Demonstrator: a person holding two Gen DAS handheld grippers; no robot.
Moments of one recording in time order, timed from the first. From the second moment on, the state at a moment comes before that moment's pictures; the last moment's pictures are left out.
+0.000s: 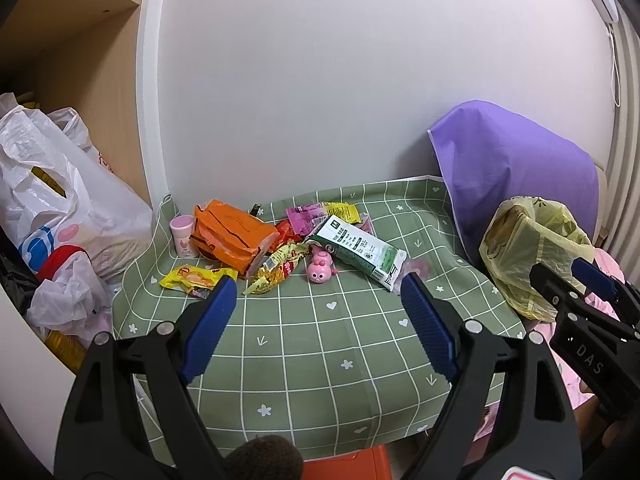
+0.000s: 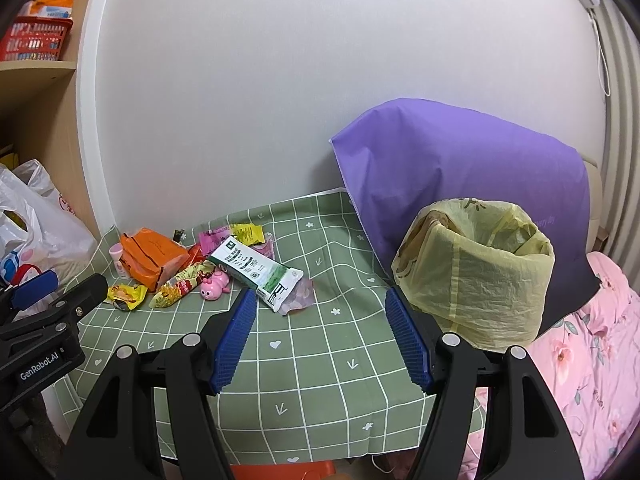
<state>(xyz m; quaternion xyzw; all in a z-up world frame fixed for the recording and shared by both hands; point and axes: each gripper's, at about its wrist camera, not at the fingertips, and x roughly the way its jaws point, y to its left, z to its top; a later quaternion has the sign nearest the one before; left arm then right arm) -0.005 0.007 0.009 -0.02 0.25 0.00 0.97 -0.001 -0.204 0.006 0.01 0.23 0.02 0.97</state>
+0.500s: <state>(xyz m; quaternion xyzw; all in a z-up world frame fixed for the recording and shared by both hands) -0.006 0.005 0.010 -0.02 0.24 0.00 0.97 -0.002 -0.205 0.006 0.01 0.23 0.02 0.97</state>
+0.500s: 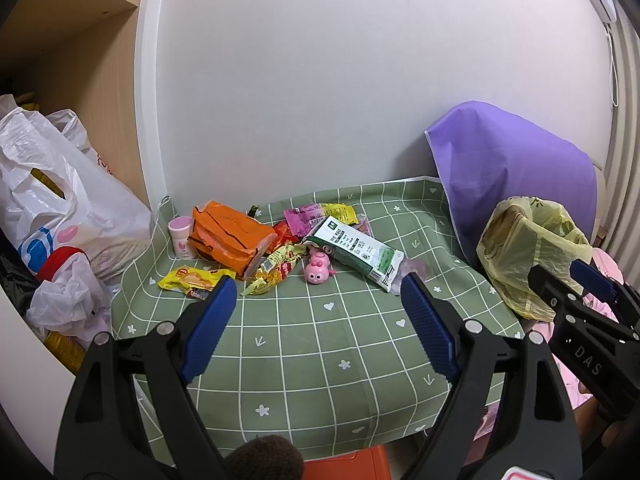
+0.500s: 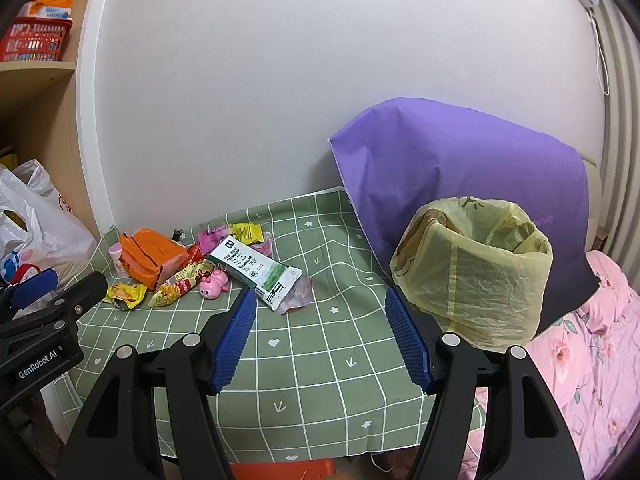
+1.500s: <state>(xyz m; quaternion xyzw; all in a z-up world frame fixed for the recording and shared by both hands) -0.007 0.005 0.010 -0.02 0.24 0.00 0.97 -0.004 -0.207 0.005 0.01 0.23 0.02 0.97</state>
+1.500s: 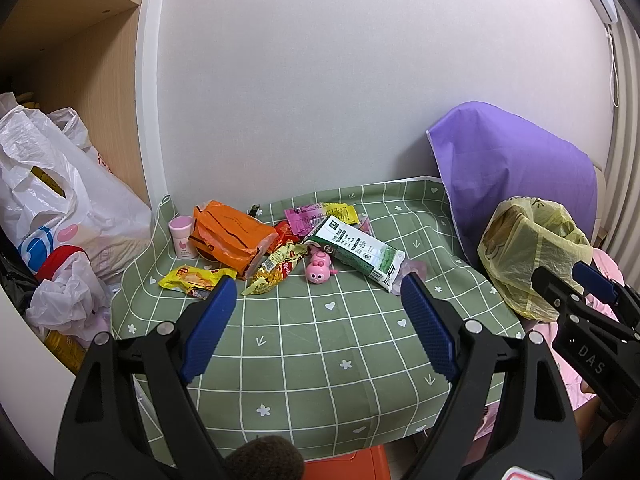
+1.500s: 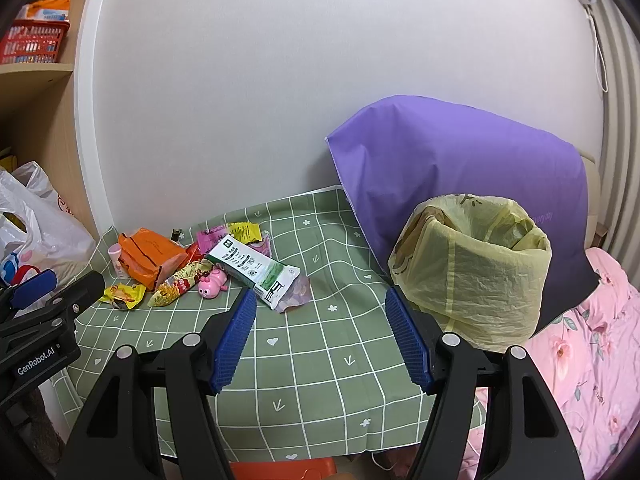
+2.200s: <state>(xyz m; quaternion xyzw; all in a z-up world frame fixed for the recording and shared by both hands) 0.027 0.024 -0.001 -0.03 0.24 0.02 0.97 0.037 -0.218 -0.005 0.00 0.24 0.03 0.97</state>
